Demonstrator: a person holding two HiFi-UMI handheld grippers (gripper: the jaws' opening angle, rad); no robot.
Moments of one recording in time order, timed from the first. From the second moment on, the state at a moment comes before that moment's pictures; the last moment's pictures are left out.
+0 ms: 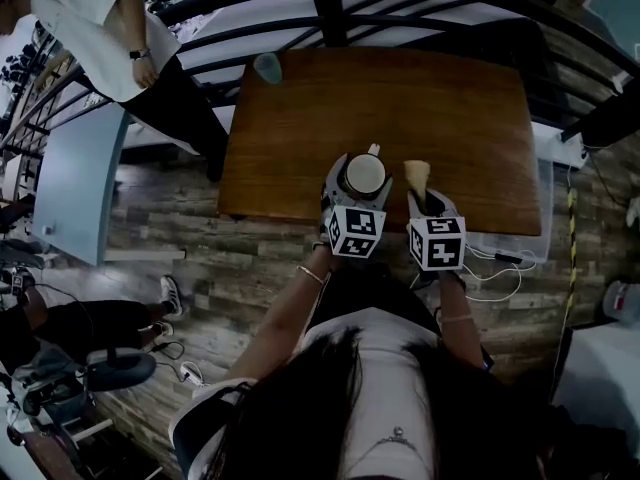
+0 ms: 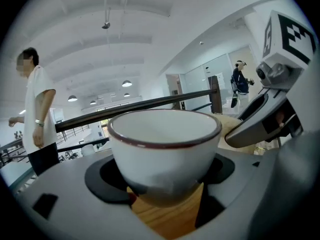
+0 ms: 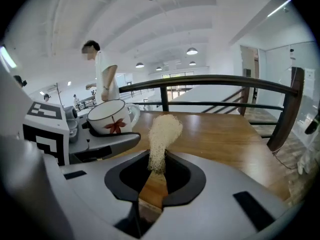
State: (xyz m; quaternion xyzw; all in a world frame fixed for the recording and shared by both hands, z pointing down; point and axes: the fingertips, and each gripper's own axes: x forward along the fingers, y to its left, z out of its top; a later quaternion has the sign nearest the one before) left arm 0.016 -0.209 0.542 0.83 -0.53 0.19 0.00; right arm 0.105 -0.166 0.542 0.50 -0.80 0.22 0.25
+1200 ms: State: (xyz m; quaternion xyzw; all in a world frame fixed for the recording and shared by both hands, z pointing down) left arm 0.004 -0.240 0.491 0.84 -0.48 0.23 -0.11; right arm 0.036 -0.163 0.443 0.40 -0.87 0.15 0.24
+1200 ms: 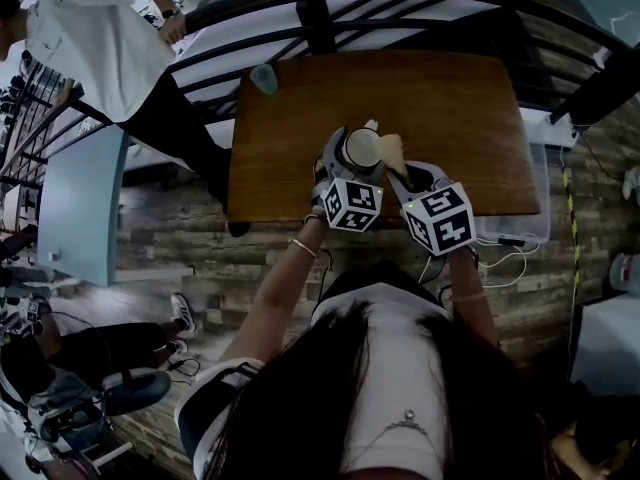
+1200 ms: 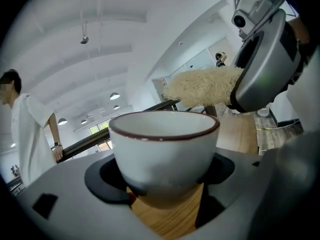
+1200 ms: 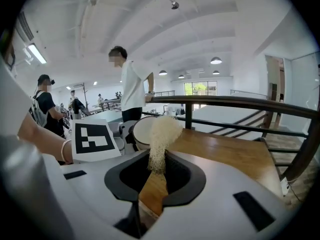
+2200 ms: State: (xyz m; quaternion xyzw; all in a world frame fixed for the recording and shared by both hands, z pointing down) left arm -0.005 -0.214 0.466 0.81 -0.45 0.28 -0.25; right arm -0.004 -0.140 0.450 0.33 -0.88 0.17 0.30
